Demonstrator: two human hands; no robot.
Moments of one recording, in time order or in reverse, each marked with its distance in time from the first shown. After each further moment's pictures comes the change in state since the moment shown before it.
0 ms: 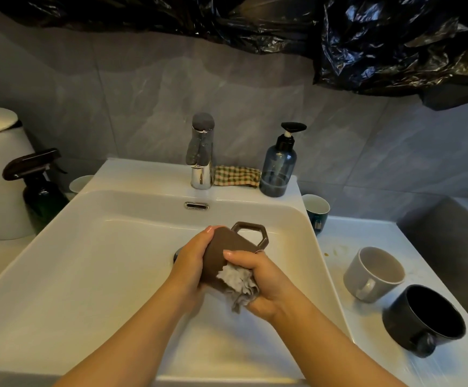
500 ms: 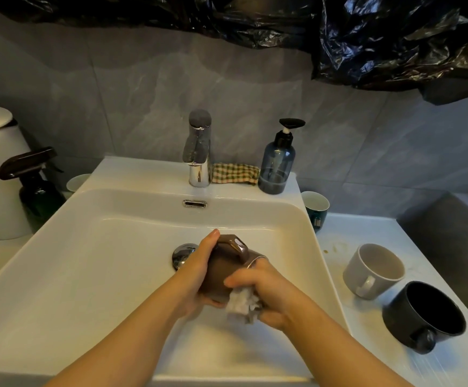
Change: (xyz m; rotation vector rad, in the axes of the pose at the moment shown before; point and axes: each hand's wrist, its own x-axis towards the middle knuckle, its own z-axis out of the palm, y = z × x) left_hand 0.009 -0.013 -0.005 0.139 -0.099 -0.200; right_hand -0.016 -0.003 -0.006 -0.317 -0.034 0.038
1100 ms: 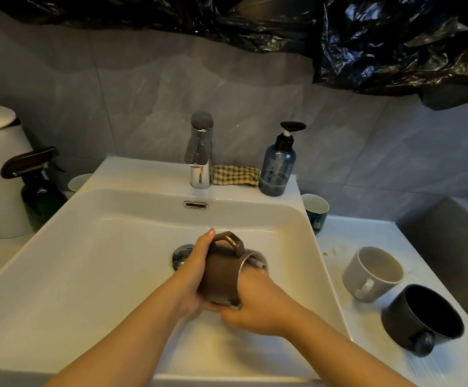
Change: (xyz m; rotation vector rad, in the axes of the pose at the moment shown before) left_hand 0.000 0.003 0.001 -0.072 0.087 -0.160; right_hand 0.011 0.016 -0.010 -1.276 0.044 -0.357
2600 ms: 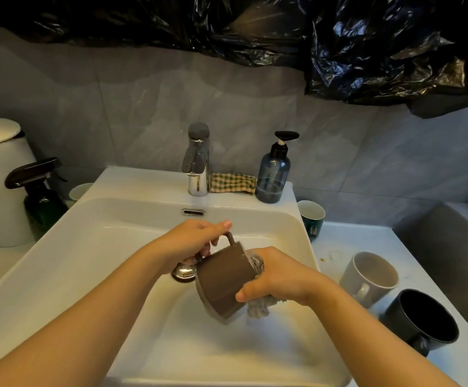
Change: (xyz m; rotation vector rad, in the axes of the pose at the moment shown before) left_hand -0.028 0.068 0.006 0.773 -0.009 0.356; right_hand -0.005 -0.001 -0.063 0.460 -0.097 0.223
